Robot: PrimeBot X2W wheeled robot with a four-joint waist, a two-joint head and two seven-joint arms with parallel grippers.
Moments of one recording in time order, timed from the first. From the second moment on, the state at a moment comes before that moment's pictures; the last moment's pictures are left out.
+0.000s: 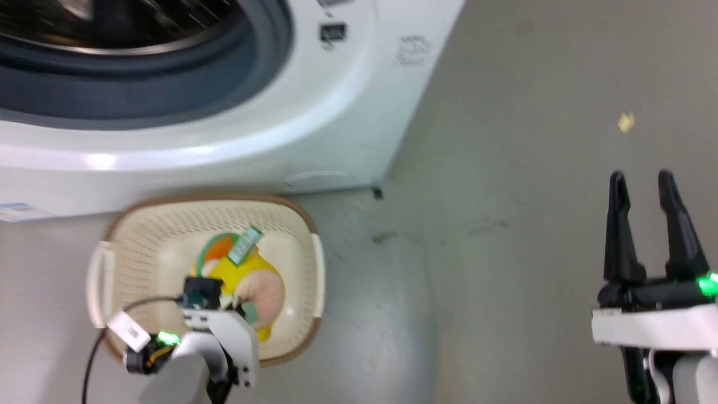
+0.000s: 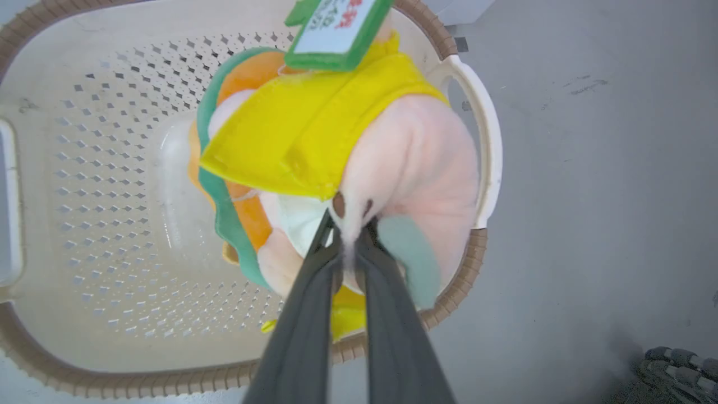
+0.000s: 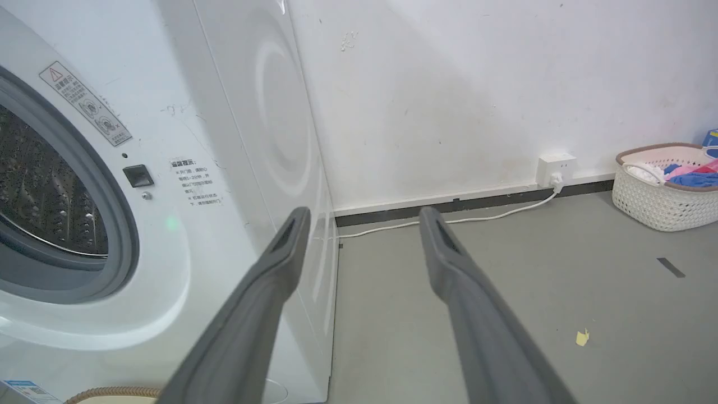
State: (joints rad) left arm -0.61 0.14 -0.30 1.24 -0.30 -0.12 -0.20; right arm -0.14 -0.05 -0.06 -0.12 0.29 0.13 -0.26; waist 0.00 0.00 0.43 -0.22
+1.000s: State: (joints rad) left arm -0.39 0.15 -0.13 0.21 -0.24 -0.05 -0.25; right arm -0.06 -0.05 -0.05 -0.14 0.26 0.13 -0.26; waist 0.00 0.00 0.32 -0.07
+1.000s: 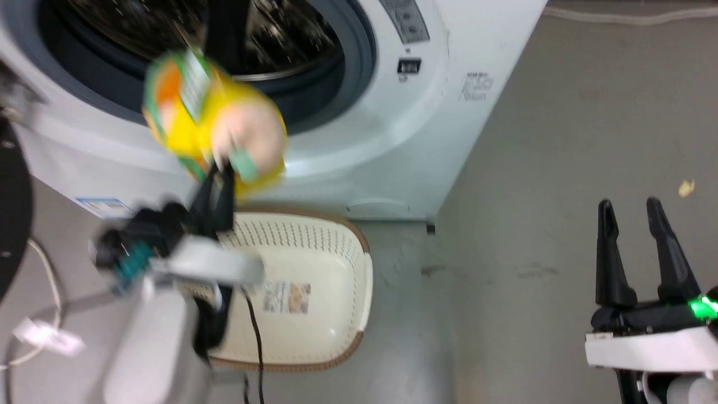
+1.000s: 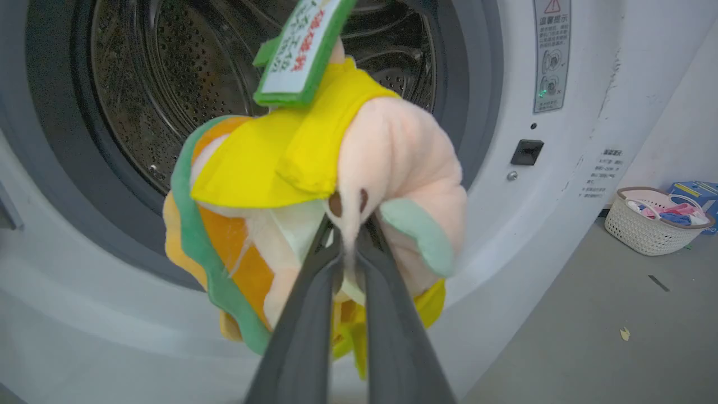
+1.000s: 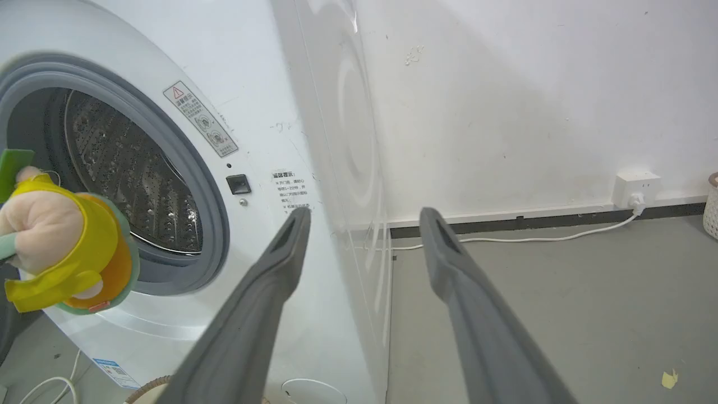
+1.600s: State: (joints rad) left arm -1.14 0.44 -0.12 0.41 -0.20 -0.10 0.19; right arm -0.22 -0.05 -0.03 -0.15 0.36 0.13 -0.26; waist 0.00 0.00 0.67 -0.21
